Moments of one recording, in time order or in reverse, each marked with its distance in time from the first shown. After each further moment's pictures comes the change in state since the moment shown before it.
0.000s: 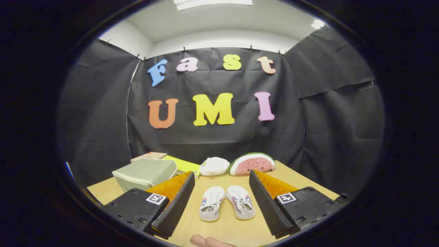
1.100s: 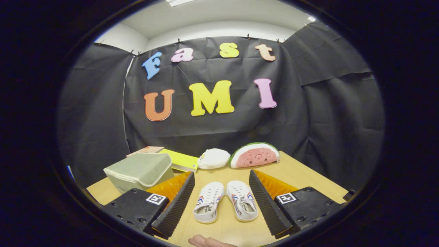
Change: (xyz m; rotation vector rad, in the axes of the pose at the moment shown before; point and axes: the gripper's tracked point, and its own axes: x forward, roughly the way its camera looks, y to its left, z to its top) arm 0.068 -0.005 -0.026 0.040 0.102 0.052
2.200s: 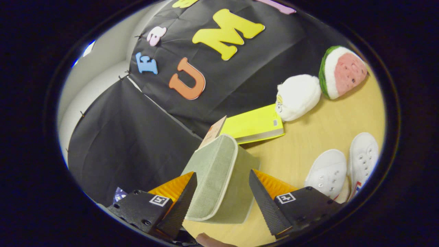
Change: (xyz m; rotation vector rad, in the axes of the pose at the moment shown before) arm 0.165 0.166 -0.029 0.568 0.550 0.760
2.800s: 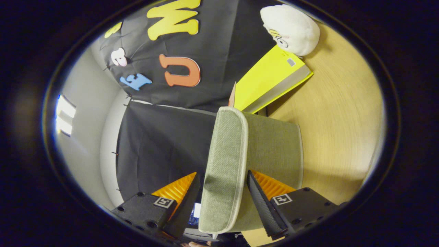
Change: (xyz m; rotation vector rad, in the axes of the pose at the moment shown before) arm 0.063 0.006 -0.018 0.334 0.226 0.315
